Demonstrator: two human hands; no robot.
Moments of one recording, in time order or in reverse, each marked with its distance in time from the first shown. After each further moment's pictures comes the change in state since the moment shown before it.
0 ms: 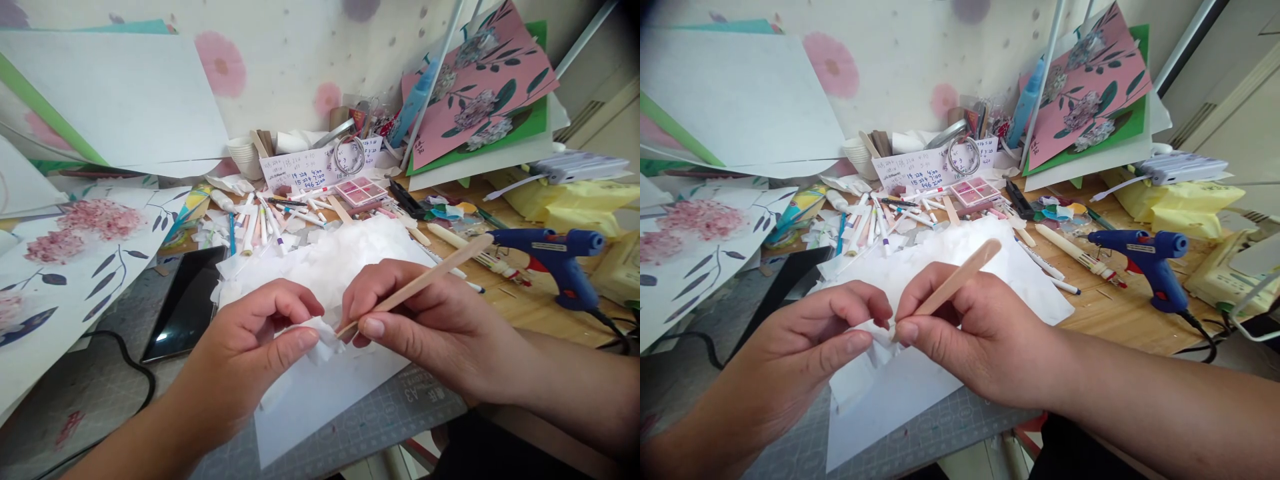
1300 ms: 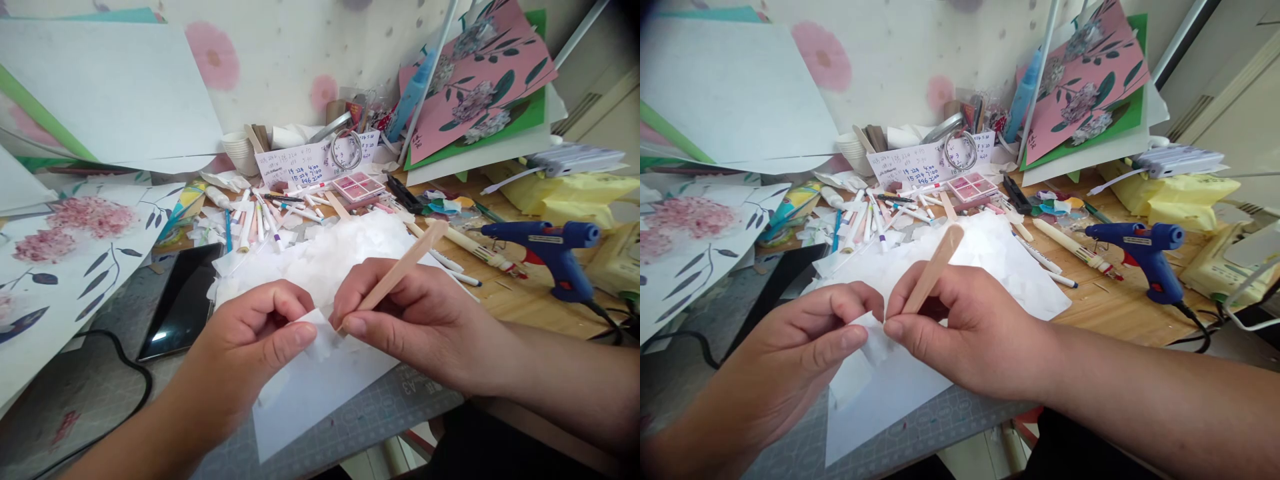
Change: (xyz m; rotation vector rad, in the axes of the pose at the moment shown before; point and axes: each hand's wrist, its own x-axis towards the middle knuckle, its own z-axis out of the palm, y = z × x) left_hand -0.004 -0.011 0.002 -0.161 -0.016 -0.087; right_hand 0.004 -0.001 0.006 0.030 0.014 0.057
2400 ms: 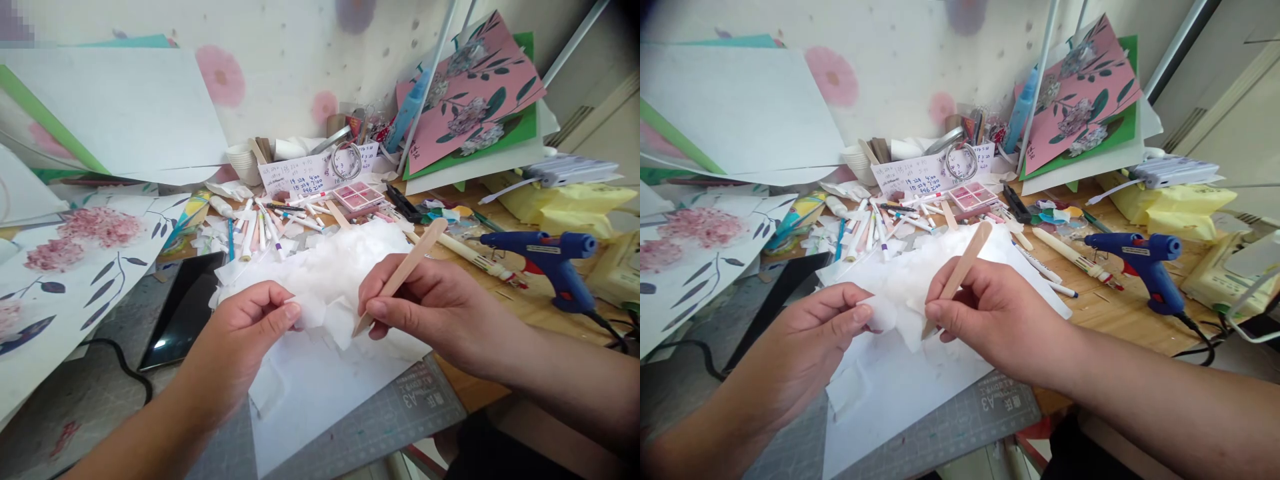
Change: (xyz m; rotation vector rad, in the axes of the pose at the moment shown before) left_hand 0.012 -0.002 -0.007 0.132 0.170 -0.081; right_hand -0.004 0.006 -0.017 0.105 0.138 0.224
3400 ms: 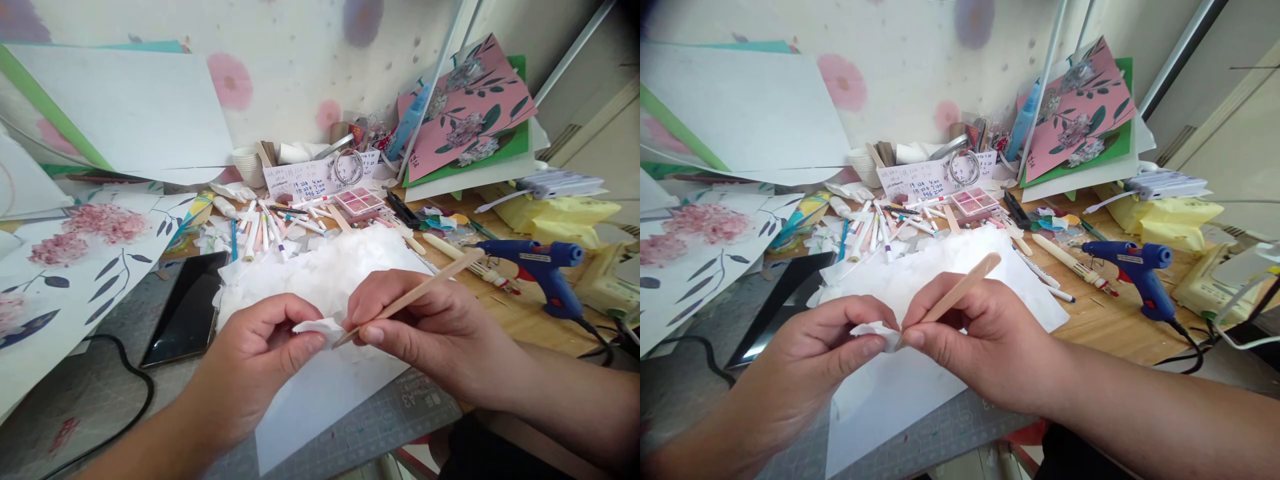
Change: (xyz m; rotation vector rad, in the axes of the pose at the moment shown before) left_hand -0.013 0.015 0.012 0.057 -0.088 0.049; right_hand -0.006 0.000 0.013 -0.169 -0.046 -0.325
